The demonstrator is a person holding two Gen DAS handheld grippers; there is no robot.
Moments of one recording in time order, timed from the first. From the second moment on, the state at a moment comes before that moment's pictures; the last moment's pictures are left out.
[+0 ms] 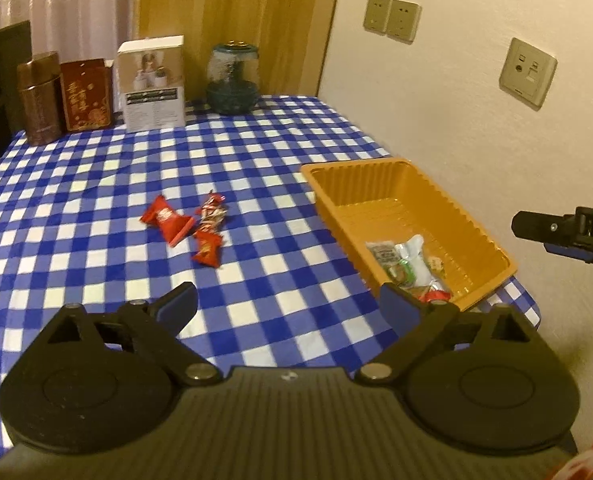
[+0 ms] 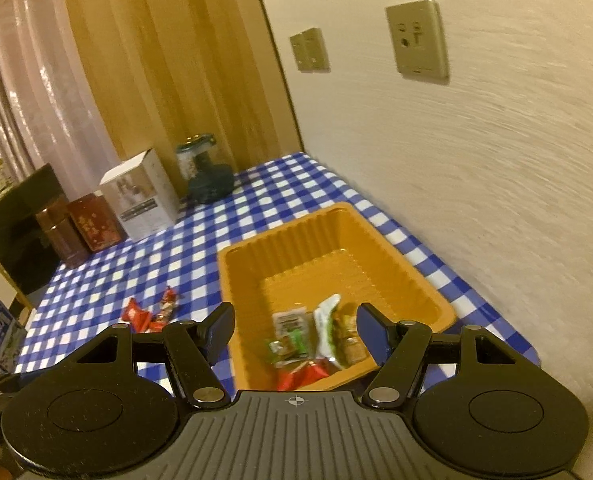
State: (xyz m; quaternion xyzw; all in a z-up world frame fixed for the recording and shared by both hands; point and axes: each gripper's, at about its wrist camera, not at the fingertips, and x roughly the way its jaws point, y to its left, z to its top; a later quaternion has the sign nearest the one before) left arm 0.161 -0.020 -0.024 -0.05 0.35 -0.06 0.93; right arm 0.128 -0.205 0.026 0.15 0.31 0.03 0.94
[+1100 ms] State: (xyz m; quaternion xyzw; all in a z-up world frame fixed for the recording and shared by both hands) left arm 0.134 0.062 0.001 -0.06 0.35 0.02 0.94; right arm 0.134 -0.116 0.039 0.09 0.31 0.11 0.94
